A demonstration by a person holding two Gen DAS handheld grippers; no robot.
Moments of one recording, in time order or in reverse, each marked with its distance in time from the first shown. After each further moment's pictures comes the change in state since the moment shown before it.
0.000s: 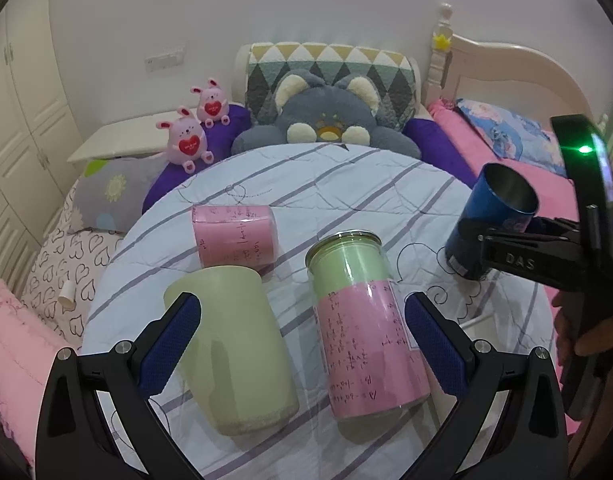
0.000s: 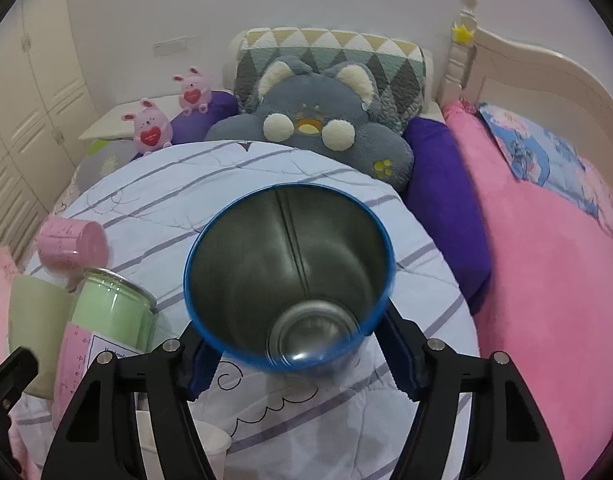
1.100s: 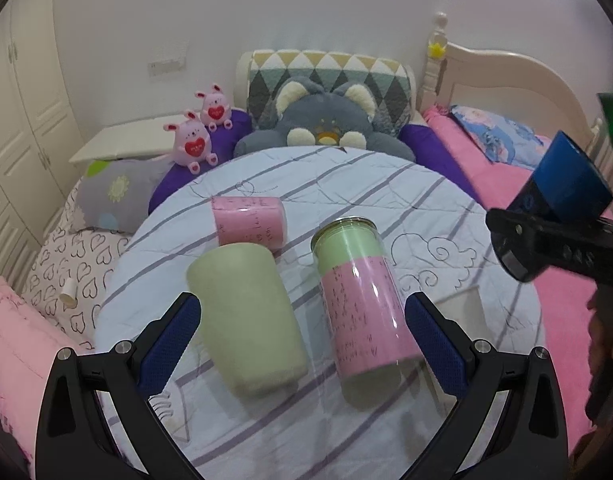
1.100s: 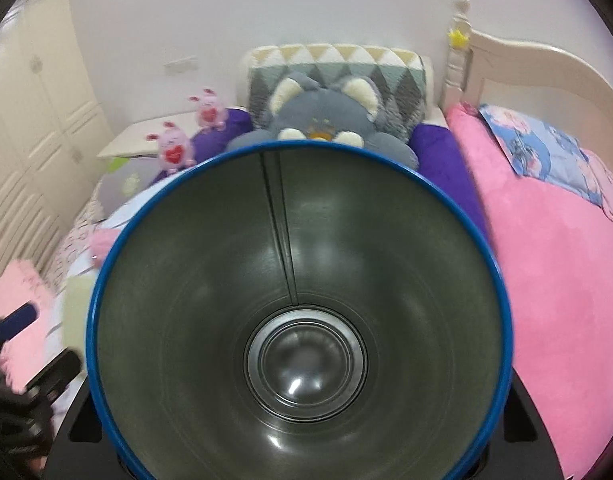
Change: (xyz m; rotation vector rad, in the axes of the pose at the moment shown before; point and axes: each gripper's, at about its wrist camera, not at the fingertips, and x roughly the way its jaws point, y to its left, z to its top) left arm -0.037 0.010 -0.019 0.000 -0.028 -0.015; right arm -0.081 0.019 -0.026 -0.019 -0.059 0.043
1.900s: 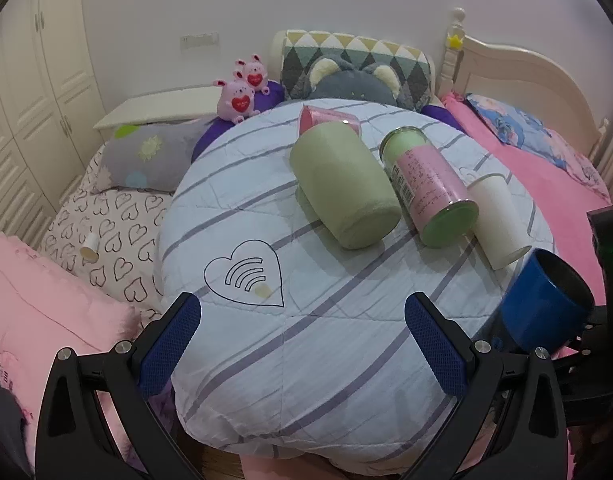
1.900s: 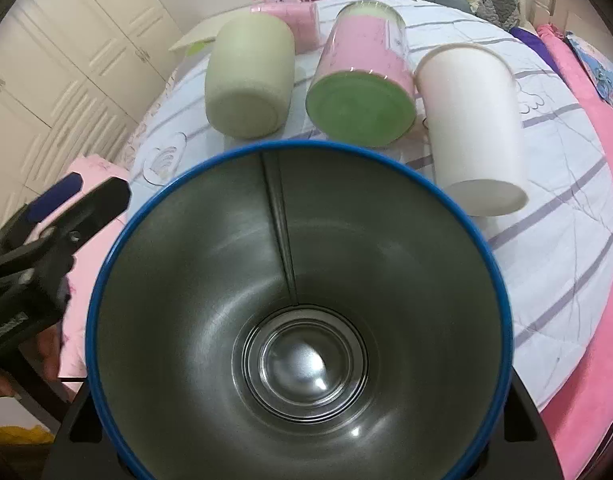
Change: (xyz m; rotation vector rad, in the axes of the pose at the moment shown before) left arm -0.039 0.077 -0.100 -0.053 0.056 0.027; right arm 0.028 0.109 -0.130 -0.036 0.376 0.247
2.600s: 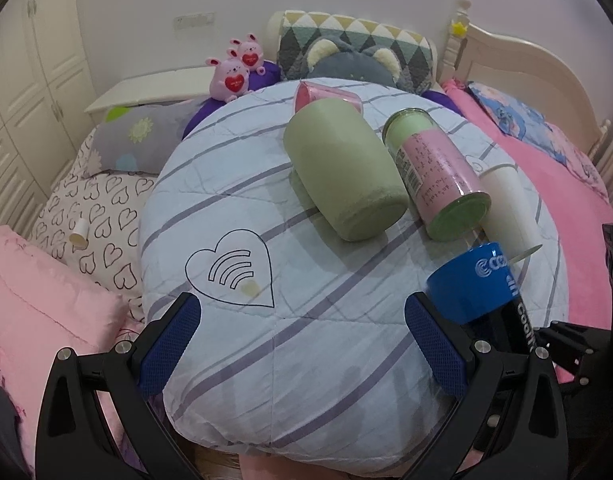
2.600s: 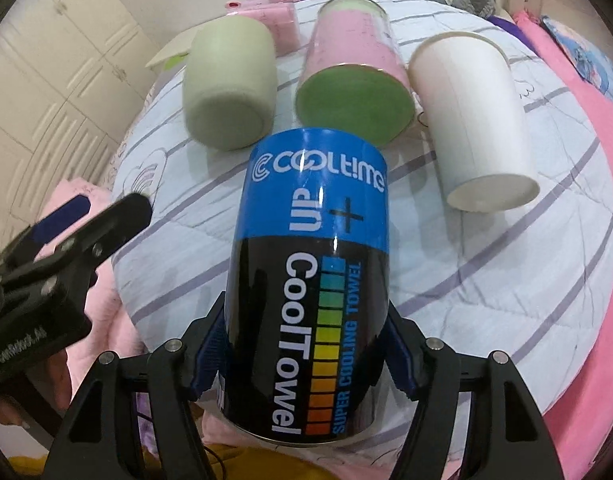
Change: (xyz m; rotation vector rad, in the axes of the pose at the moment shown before) left arm 0.019 0.000 0.001 -0.005 0.061 -0.025; right arm 0.013 0.019 -0.002 0.074 -0.025 -0.006
